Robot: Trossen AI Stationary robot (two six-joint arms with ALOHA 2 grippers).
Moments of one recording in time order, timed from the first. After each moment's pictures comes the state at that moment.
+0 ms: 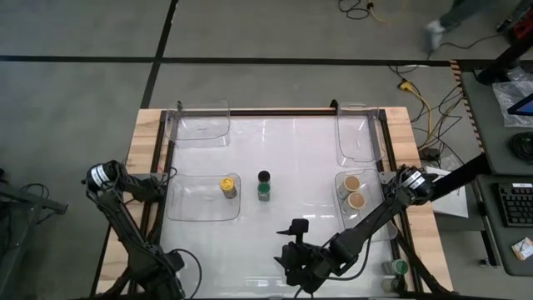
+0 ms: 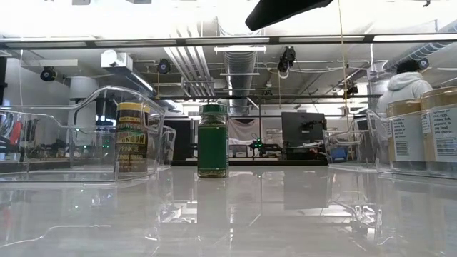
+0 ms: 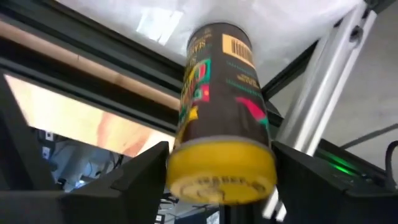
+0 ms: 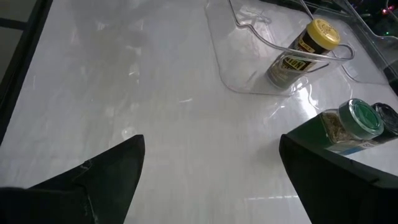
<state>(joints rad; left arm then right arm) -1.06 1.72 1.23 -1.06 0.54 -1.62 0.67 1.97 1.50 -0.46 0.73 0.39</state>
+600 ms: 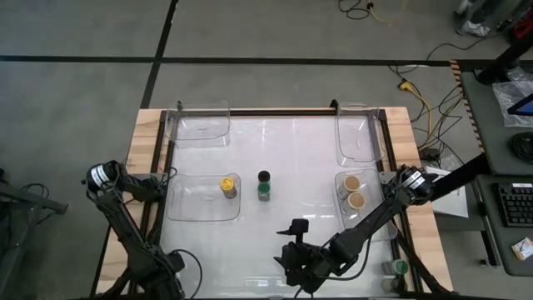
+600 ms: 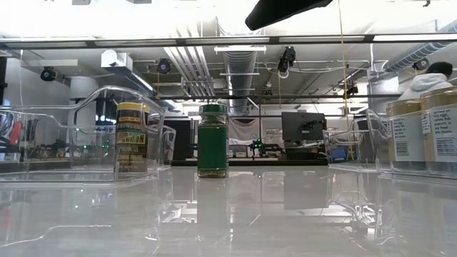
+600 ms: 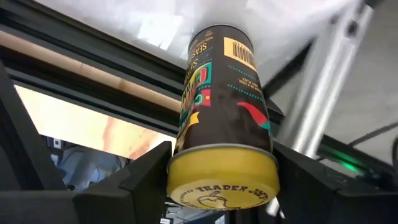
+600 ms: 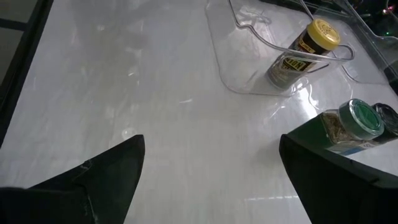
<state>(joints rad) -1.06 1.72 1.25 -1.08 0.53 -1.57 0.67 1.97 1.50 -0.46 0.73 0.39</state>
